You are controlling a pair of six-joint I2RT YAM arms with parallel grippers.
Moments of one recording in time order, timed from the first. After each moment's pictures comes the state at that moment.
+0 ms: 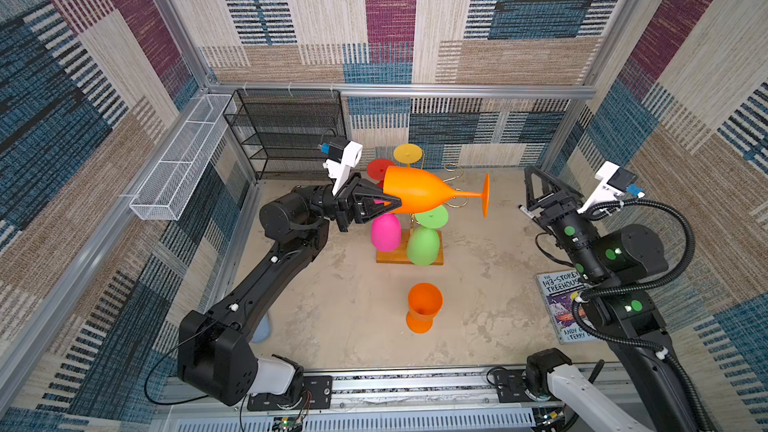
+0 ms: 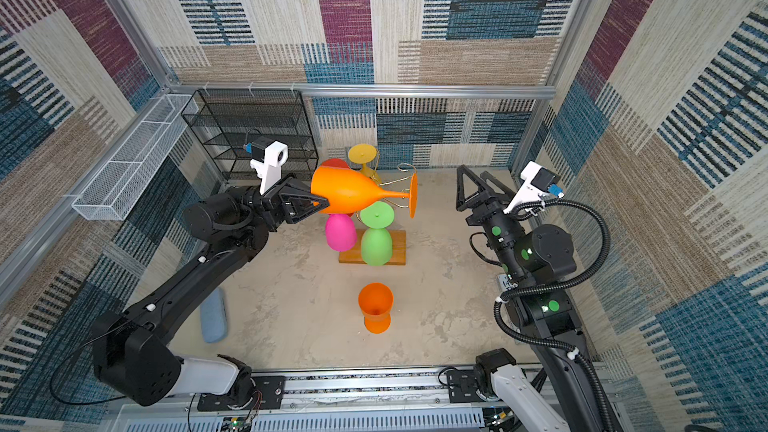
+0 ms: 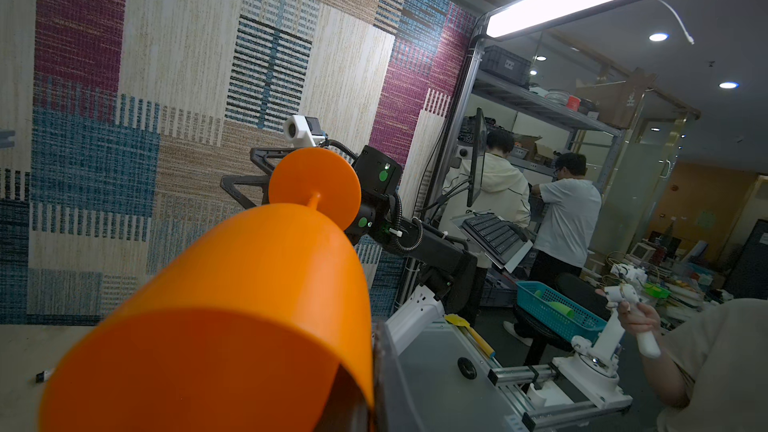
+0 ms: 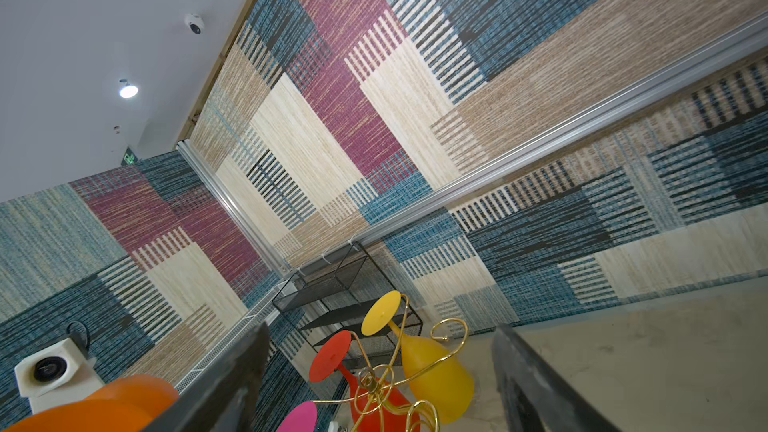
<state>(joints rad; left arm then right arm) -0.40 1.40 1.22 1.27 1.27 -1.30 0.26 0.70 1.03 -0.05 -0.02 0.66</state>
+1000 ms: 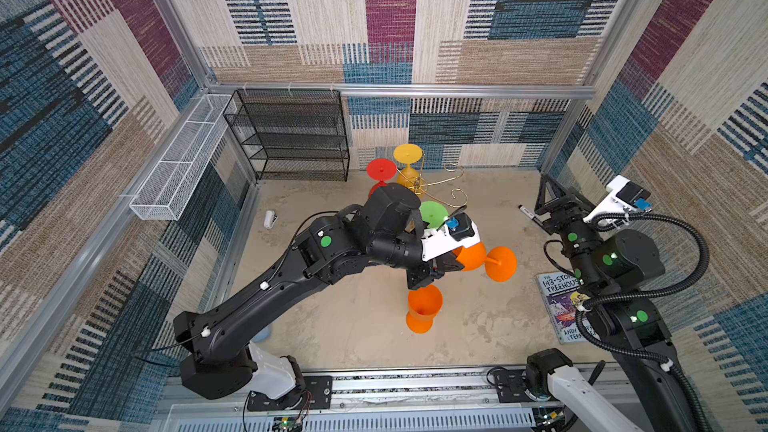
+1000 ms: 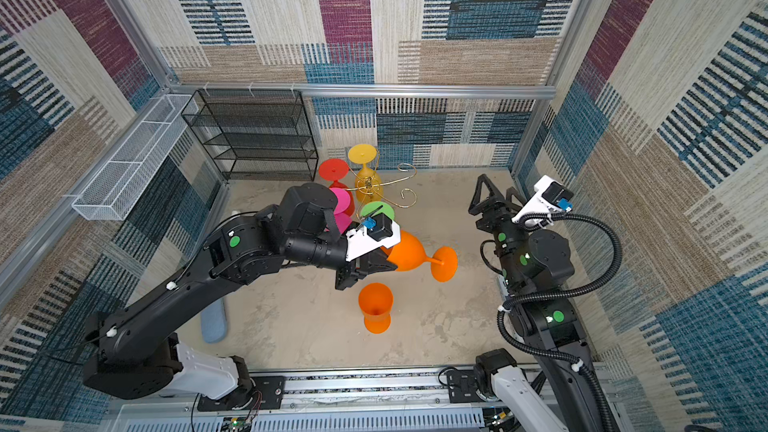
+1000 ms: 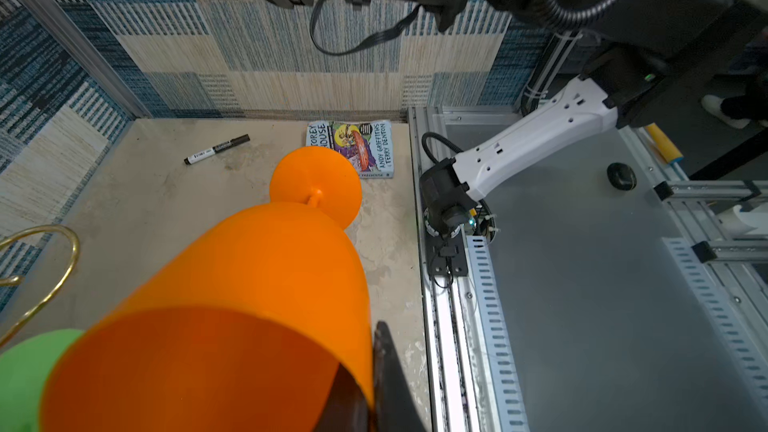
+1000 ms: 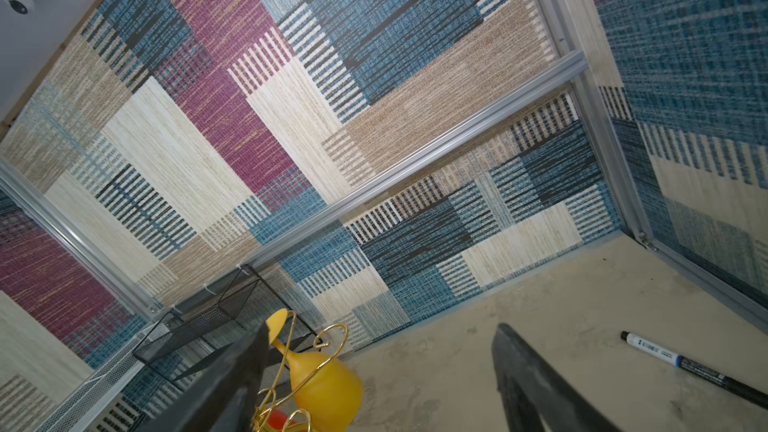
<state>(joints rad) -1.07 1.46 1.83 -0.96 0.39 0.30 0.26 0.68 1.01 -0.19 0.25 0.54</state>
